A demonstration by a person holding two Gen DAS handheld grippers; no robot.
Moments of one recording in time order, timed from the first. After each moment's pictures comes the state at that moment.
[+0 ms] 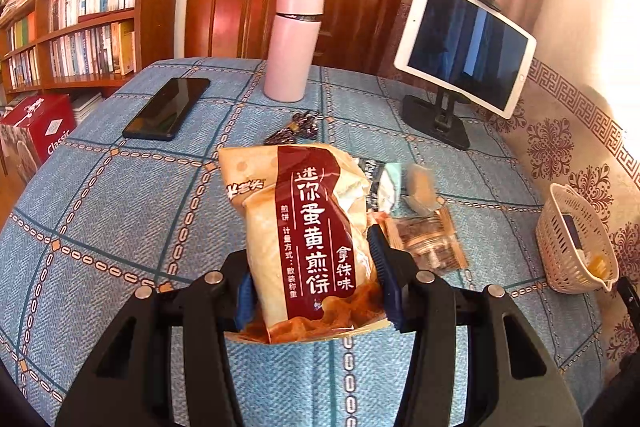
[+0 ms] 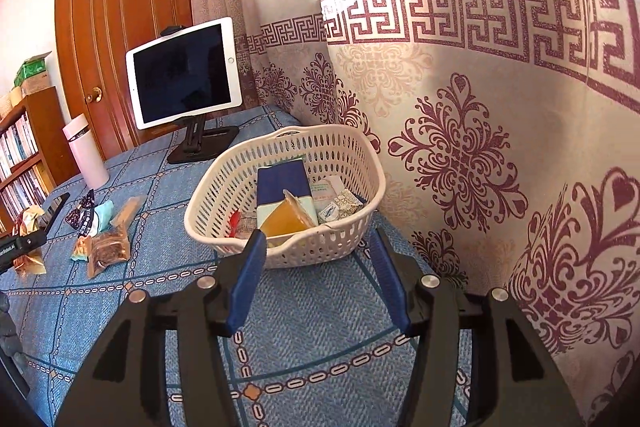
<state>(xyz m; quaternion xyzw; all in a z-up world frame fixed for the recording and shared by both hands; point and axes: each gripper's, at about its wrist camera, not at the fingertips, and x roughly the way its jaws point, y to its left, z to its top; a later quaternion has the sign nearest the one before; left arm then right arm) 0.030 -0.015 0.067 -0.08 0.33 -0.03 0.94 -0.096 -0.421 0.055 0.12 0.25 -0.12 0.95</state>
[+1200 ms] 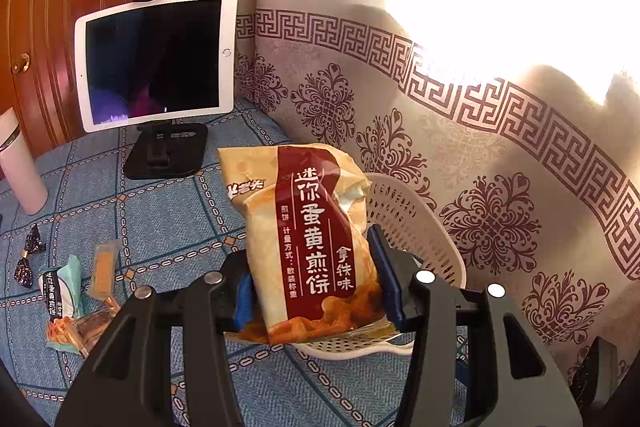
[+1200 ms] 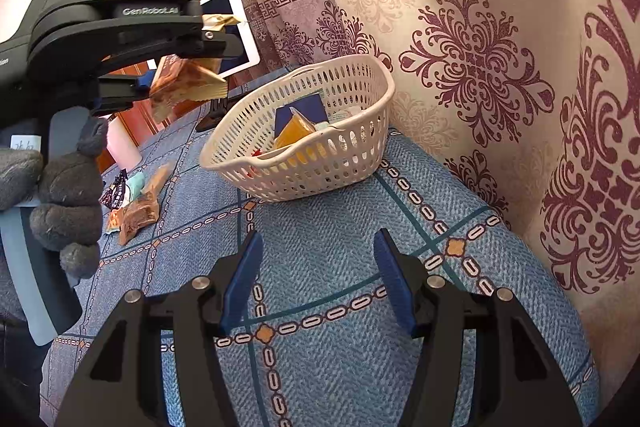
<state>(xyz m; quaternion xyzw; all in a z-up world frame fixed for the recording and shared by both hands) 0.042 -0.290 0.124 0.05 0.32 -0.30 0.90 -0.107 -0.425 0.013 0.20 0.29 -0.05 0.94</state>
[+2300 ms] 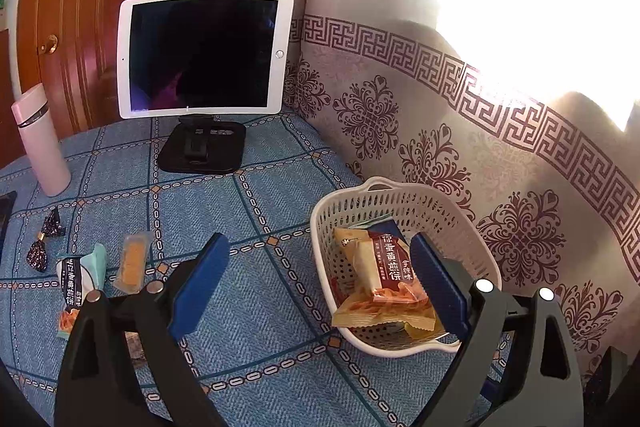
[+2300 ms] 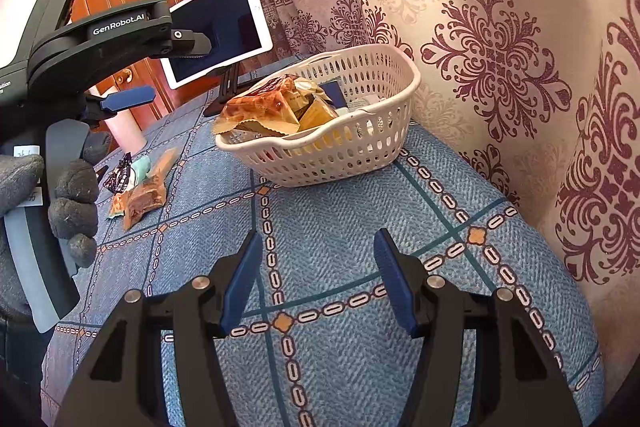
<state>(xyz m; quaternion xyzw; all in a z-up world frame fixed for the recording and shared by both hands) 0.057 -0.248 0.121 0.02 0.31 -0.25 0.92 -0.100 -0.410 0.010 0.18 0.31 -0.03 0.93</state>
